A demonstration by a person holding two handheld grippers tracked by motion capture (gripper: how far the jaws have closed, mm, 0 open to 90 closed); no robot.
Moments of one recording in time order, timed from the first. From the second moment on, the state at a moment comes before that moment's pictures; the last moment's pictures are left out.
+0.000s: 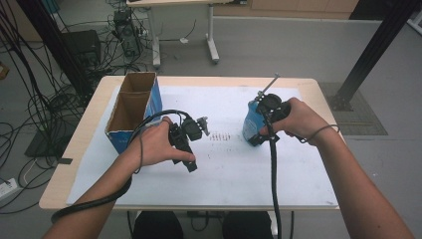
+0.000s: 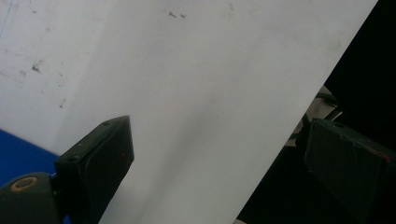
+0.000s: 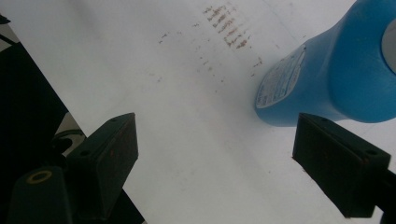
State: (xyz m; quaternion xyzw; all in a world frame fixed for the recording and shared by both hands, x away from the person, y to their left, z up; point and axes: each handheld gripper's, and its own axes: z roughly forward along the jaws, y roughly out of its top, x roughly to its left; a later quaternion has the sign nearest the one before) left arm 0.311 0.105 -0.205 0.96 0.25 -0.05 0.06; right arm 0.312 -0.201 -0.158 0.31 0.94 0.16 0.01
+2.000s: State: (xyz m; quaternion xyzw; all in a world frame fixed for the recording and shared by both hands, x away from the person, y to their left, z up) left arm 0.320 0.098 -0.220 0.96 0.26 -0.06 0.05; right arm 0.298 -0.255 -0.187 0.38 0.91 0.14 0.01
